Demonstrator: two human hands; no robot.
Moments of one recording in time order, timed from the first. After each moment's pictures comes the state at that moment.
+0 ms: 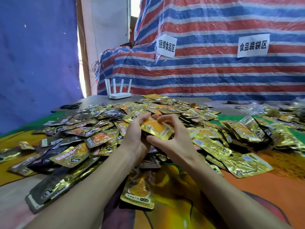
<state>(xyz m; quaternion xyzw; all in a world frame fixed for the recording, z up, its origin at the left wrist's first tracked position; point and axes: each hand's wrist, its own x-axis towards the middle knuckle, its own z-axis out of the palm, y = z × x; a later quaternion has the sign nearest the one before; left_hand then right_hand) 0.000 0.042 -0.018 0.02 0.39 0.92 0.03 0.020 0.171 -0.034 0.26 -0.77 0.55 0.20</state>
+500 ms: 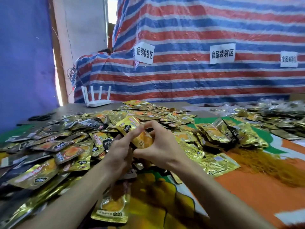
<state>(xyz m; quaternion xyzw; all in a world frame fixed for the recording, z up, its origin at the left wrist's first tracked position) 0.015 0.059 -0.026 0.09 0.53 0.84 0.00 0.025 0.197 -0.014 0.23 -0.86 0.41 0.19</state>
